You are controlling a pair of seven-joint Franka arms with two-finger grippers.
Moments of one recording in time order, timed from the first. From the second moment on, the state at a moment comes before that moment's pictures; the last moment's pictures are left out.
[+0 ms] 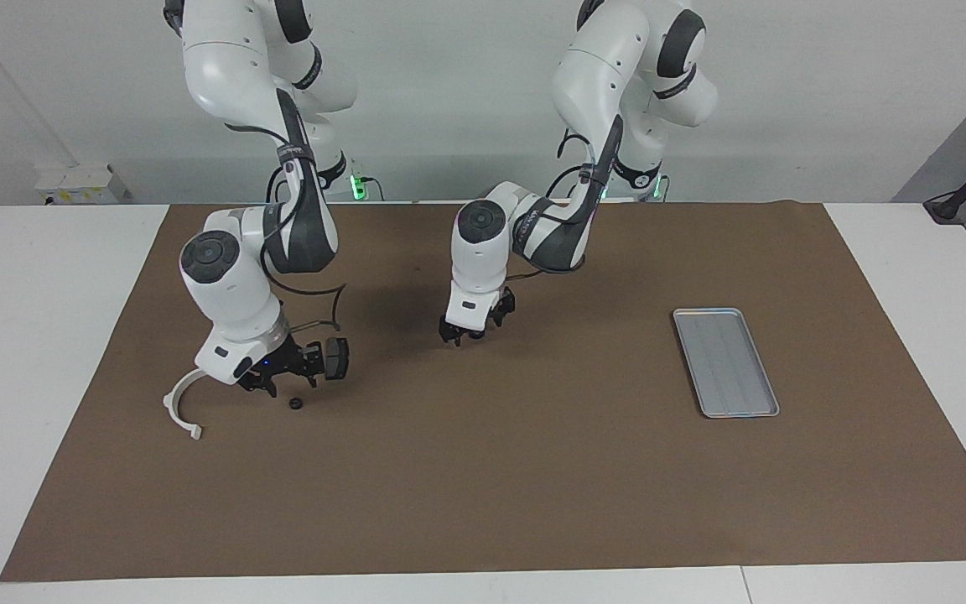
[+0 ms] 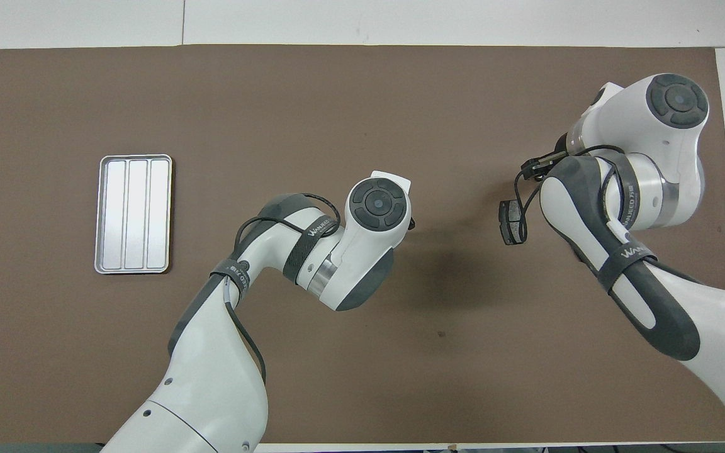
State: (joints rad) left arm -0.76 0.54 0.00 -1.66 -0.06 2.18 -1.14; right arm 0.05 0.38 0.03 -1.80 0.00 2.21 -0.16
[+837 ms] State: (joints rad) left arm -0.77 0.53 0.00 -1.70 -0.06 2.22 -1.14; right arm 0.03 0.42 0.03 -1.82 0.00 2.29 -0.19
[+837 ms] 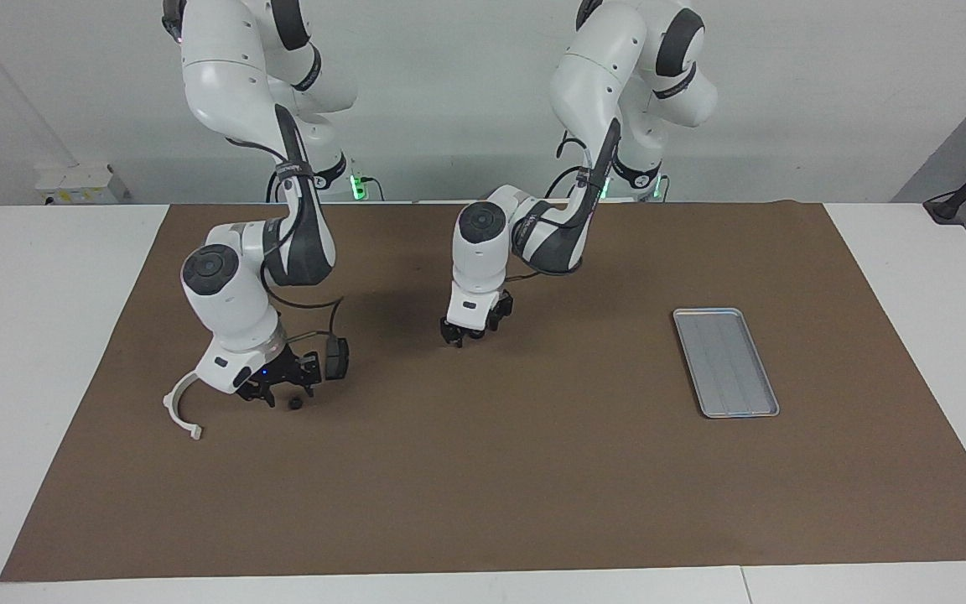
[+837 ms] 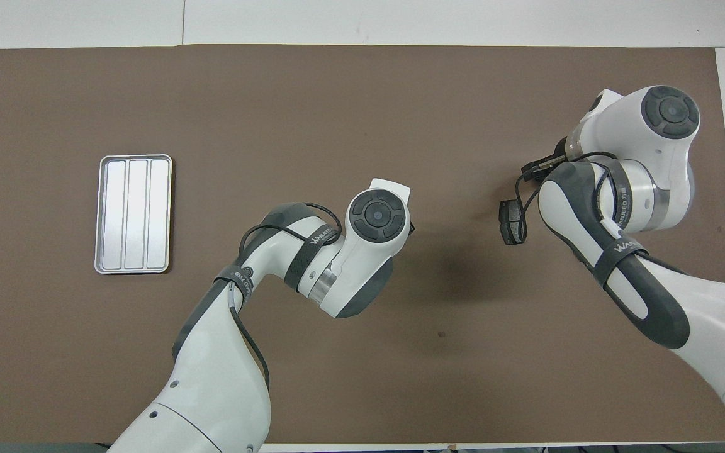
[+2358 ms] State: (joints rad) left arm -0.49 0.12 0.03 -1.69 -0.06 1.73 -0.85; right arm 0.03 0.45 0.03 -1.83 0.00 2.30 -0.19
